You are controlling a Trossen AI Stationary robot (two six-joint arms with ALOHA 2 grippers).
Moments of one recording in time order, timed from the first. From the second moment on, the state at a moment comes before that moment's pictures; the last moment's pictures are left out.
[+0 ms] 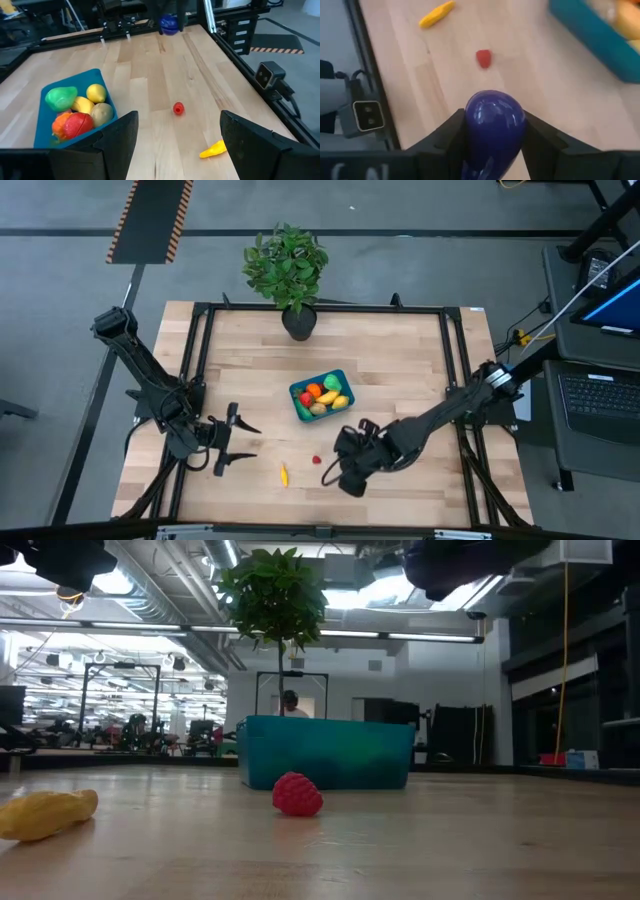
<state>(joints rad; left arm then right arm) -0.90 1.01 0.46 0.08 -0.78 -0.25 0.53 1.87 1.60 -0.87 0.22 0.86</state>
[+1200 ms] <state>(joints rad) -0.90 1.01 0.46 0.06 -0.80 -0.26 0.68 1.75 1.29 -0.51 0.81 0.85</state>
